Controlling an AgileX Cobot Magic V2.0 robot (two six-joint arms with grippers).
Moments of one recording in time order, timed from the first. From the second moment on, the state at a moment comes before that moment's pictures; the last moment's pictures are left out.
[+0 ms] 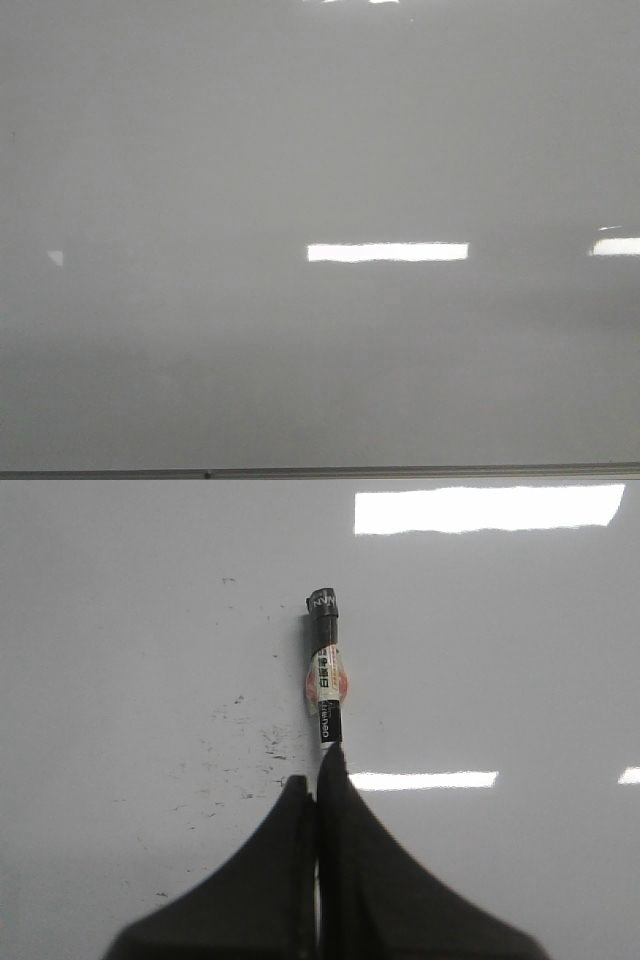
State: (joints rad) left arm -0.03 -0.01 0.01 0.03 0.02 -0.04; right arm -0.04 -0.01 0.03 -0.05 -0.01 0.06
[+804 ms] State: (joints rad) left arm -0.03 -0.01 0.01 0.03 0.02 -0.04; right arm -0.04 -0.01 0.03 -0.05 -0.01 0.06
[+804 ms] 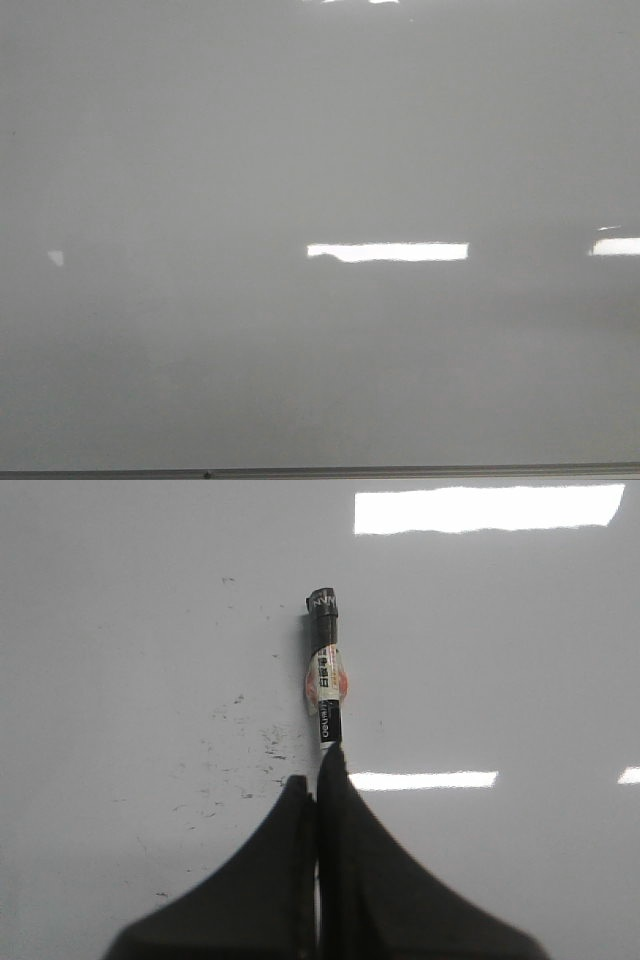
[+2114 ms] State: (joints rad) left arm -0.03 0.40 -0.67 0.01 0.52 -0.04; right arm 0.04 0.41 -0.76 -0.01 0.60 0.05
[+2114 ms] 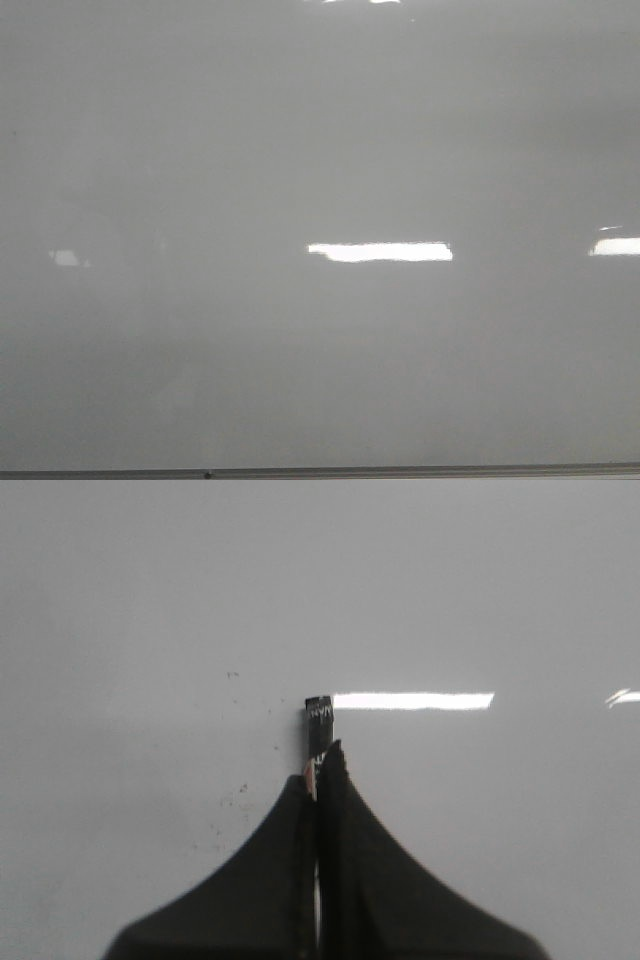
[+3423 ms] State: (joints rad) left arm -0.03 0.98 -0.67 0.02 0.47 -0.04; right arm 0.10 0.88 -0.75 -0.06 0.60 0.03
